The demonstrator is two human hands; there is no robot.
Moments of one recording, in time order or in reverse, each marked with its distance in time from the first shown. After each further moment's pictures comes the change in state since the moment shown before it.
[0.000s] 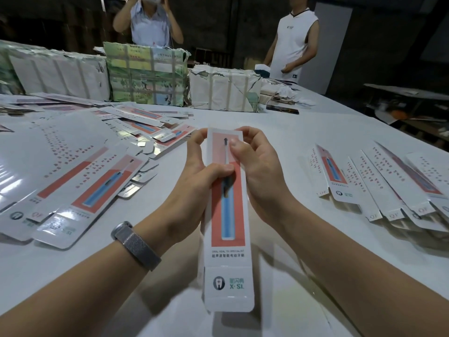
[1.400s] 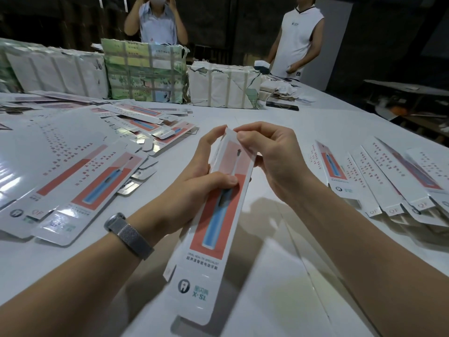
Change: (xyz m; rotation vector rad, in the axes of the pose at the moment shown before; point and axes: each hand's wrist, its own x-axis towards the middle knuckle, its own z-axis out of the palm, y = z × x) left_hand -0.005 0.006 -0.013 0.100 -0.189 -0.123; right_hand 0.016 -0.016 -0.024 -0.107 0.039 0.026
